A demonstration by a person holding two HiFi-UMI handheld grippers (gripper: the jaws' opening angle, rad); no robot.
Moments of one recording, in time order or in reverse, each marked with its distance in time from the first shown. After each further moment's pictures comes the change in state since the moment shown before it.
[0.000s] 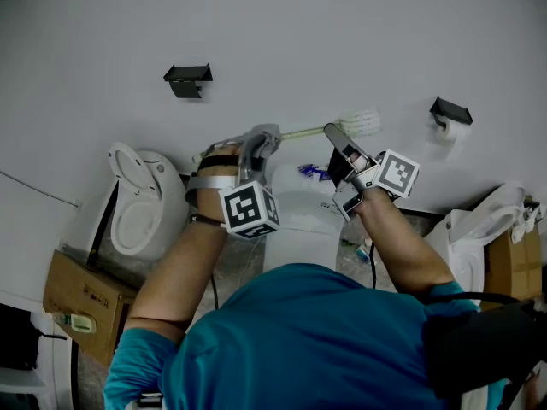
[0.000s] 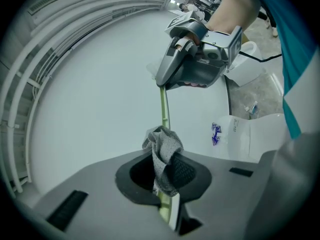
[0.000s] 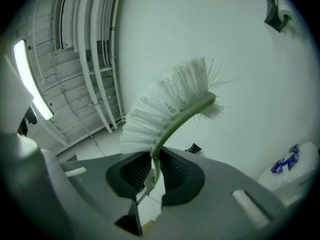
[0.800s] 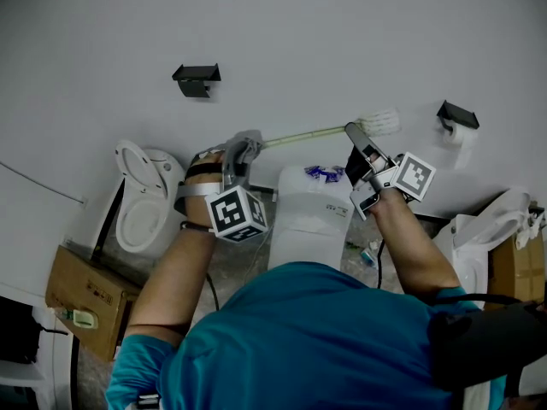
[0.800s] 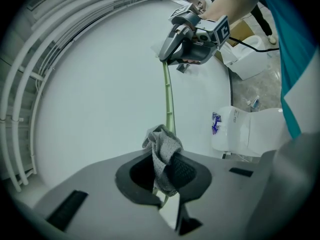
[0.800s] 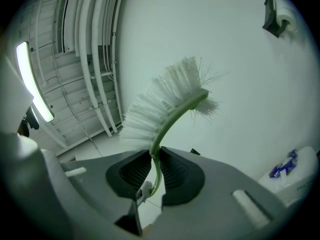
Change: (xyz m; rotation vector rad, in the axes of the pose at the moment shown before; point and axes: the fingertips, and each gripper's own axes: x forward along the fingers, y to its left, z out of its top) left arm -0.009 0.000 -0.060 -0.027 0.108 0.015; right arm -0.012 -0.011 0.019 0.002 -0.046 -0.006
